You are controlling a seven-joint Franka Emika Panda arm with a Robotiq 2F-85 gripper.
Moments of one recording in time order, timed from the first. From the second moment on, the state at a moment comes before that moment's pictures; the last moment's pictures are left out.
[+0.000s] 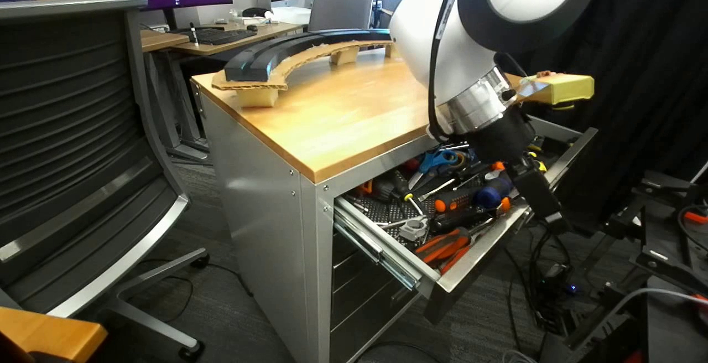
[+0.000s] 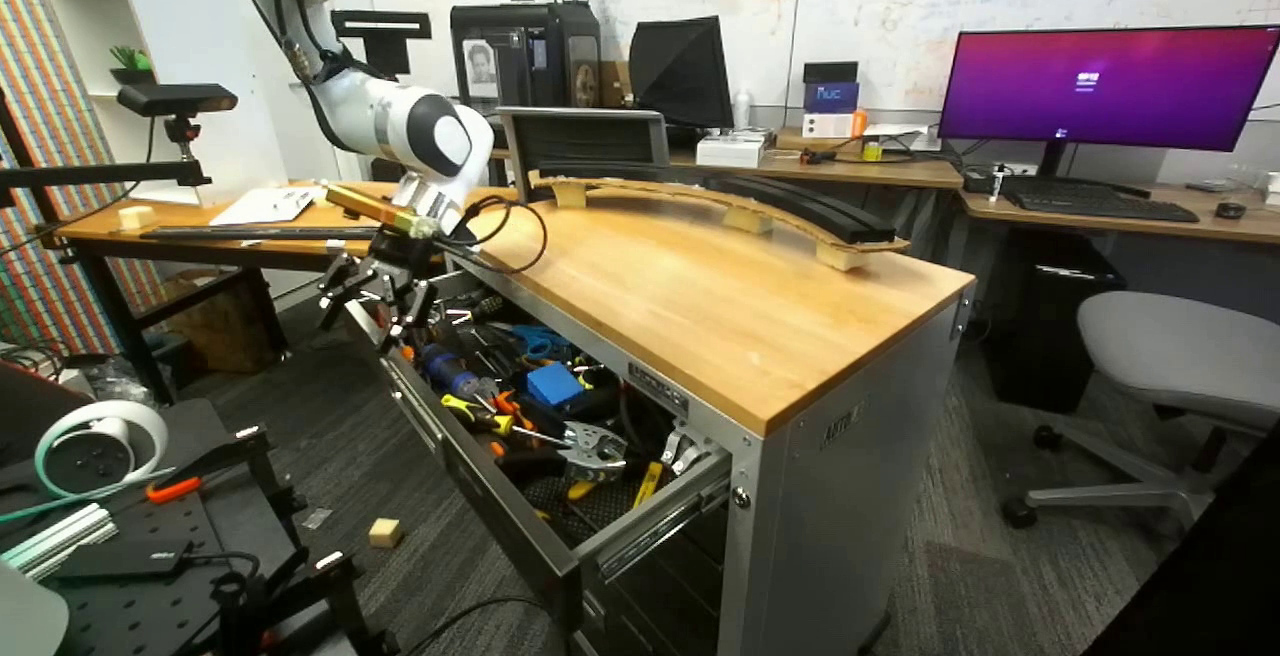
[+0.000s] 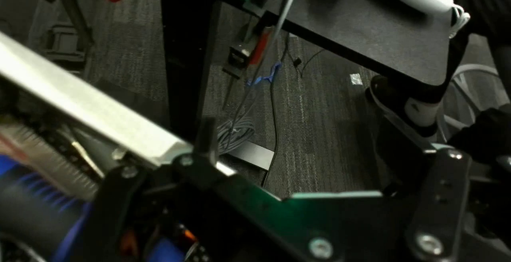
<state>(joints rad) 0.23 0.57 0.21 -2.00 0.01 1.75 -0.07</state>
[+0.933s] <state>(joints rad) 0.27 0.53 0.15 -2.10 0.18 2.13 0.40</state>
